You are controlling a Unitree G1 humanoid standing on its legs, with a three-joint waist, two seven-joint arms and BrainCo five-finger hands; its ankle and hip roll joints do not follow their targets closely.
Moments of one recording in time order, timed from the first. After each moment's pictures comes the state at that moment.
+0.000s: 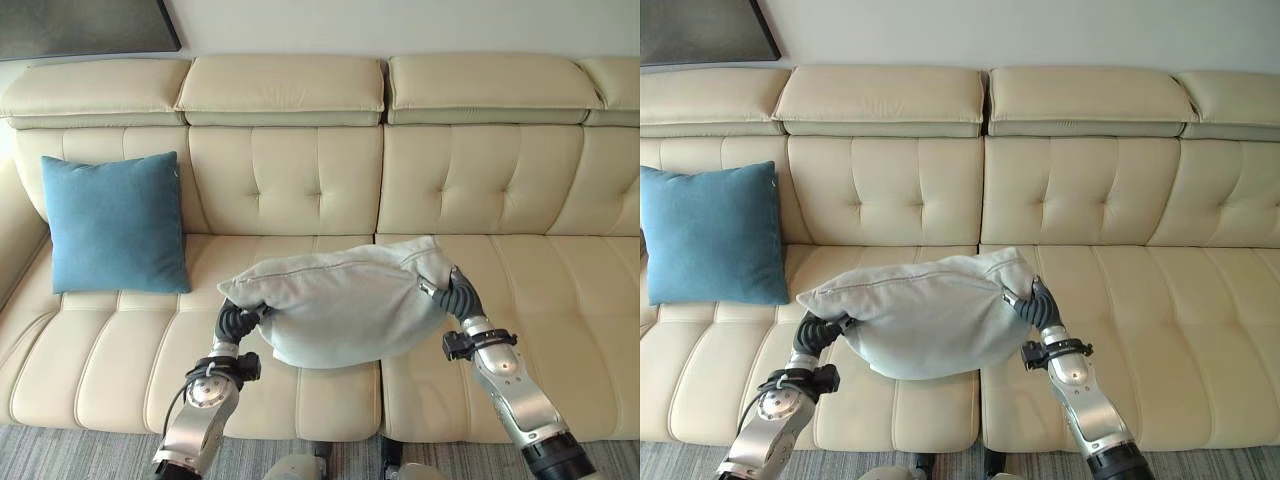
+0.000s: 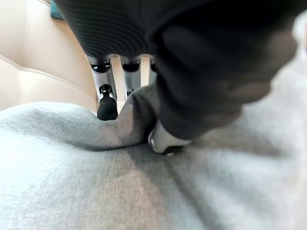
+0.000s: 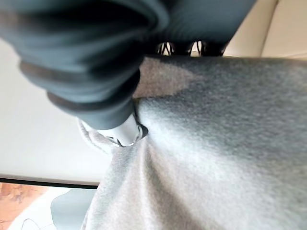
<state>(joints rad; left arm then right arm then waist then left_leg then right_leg) -0.01 0.36 -0.20 0.13 -0.32 -0.11 0.26 -0.15 -0.40 0.24 0.07 0.18 -0.05 -0.16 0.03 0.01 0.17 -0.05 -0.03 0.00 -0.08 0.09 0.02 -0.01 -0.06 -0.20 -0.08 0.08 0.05</state>
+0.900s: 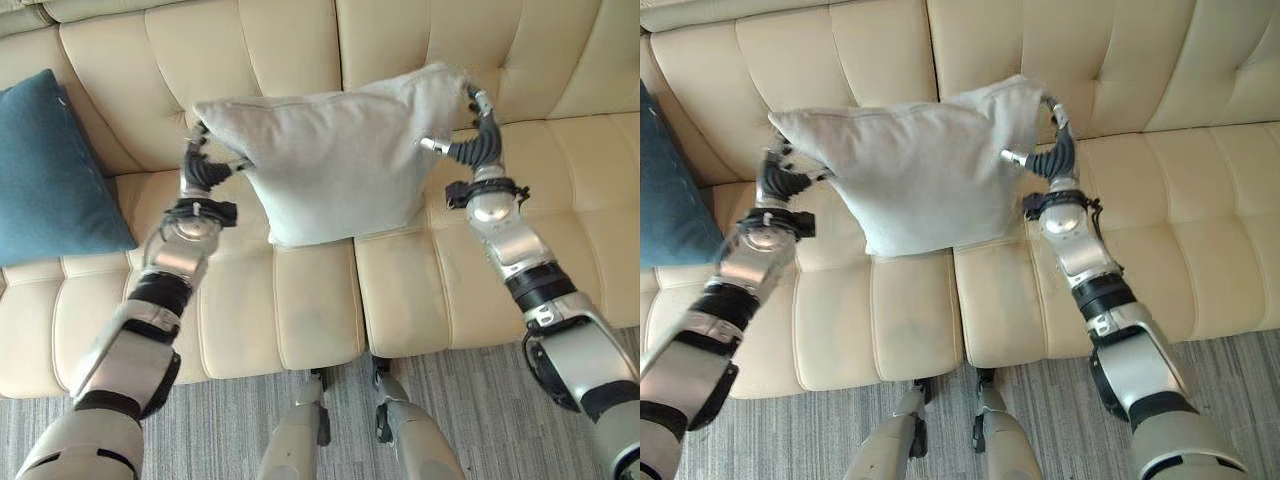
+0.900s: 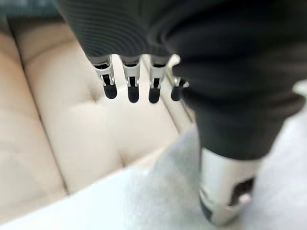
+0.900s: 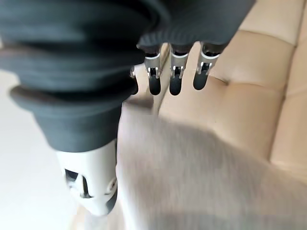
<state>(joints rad) -0.91 0.66 -0.38 0.83 -0.39 -0.17 0.39 -1.01 -0.52 0.35 0.63 0.22 -0.06 -0.44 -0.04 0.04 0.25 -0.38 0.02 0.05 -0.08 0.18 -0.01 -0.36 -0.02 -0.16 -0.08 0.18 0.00</state>
